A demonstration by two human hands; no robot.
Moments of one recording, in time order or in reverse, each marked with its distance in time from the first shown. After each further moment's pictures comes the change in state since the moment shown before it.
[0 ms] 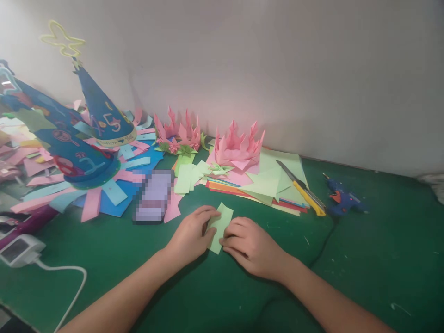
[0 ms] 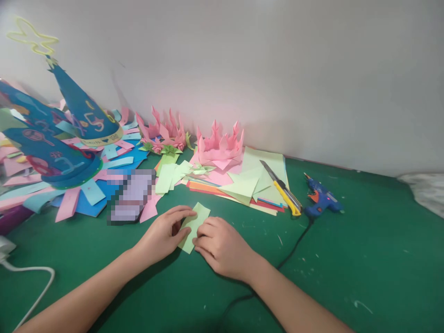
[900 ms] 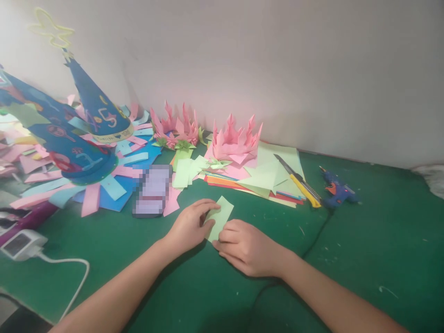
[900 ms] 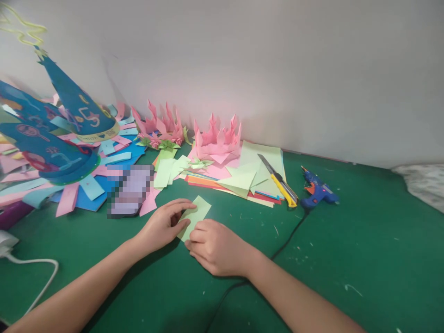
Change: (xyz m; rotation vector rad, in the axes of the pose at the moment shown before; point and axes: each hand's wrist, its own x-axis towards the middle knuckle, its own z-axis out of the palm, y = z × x) left_hand 0.001 -0.006 0.000 -0.083 -0.011 0.035; right_hand 0.000 -0.012 0.001 -0.020 -0.129 -0.192
